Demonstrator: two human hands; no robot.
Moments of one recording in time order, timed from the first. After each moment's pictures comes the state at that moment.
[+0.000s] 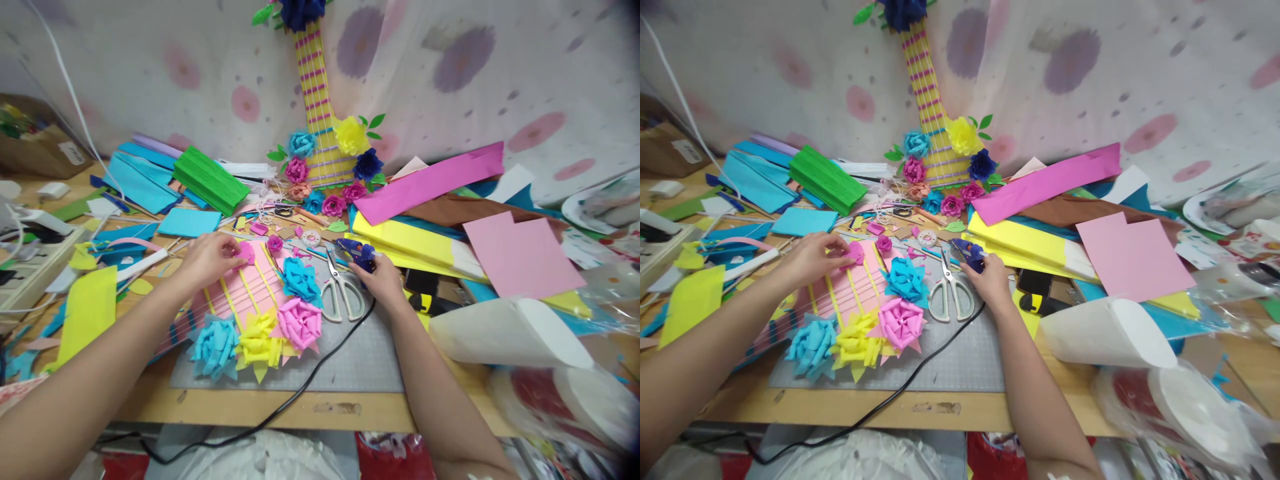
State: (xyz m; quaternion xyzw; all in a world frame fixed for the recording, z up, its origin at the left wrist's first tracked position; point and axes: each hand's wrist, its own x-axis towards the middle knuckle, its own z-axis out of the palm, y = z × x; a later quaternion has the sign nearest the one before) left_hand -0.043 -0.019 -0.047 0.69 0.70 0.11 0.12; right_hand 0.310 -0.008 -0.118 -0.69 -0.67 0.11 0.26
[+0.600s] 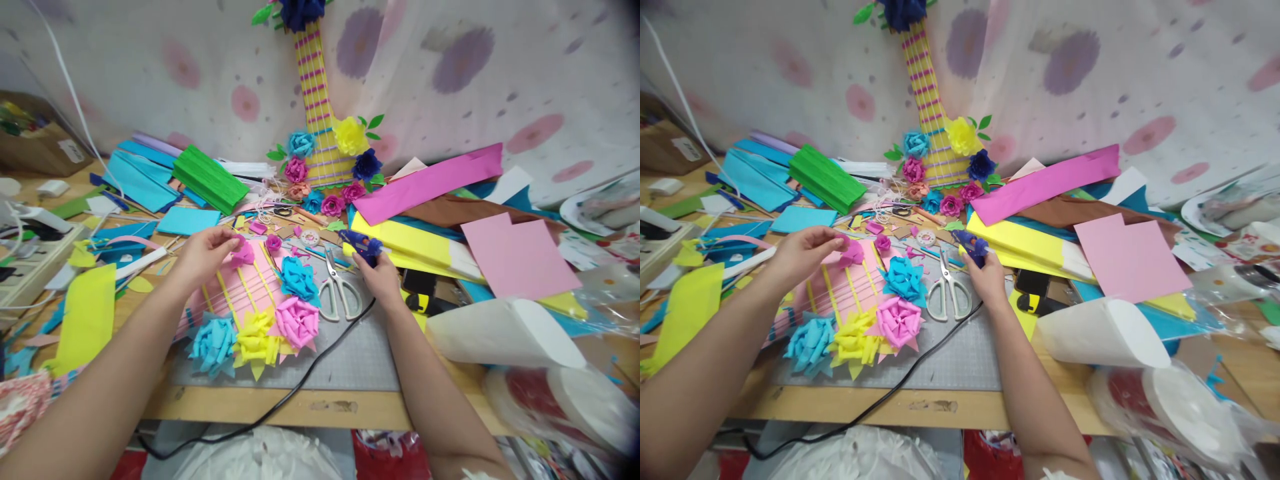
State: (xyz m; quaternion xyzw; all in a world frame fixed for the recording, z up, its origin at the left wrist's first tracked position) left_hand -0.026 -0.030 -0.037 0.51 0.67 0.42 0.34; right_hand 0.303 -0.006 -0.121 -0.68 -0.56 0.21 0.42
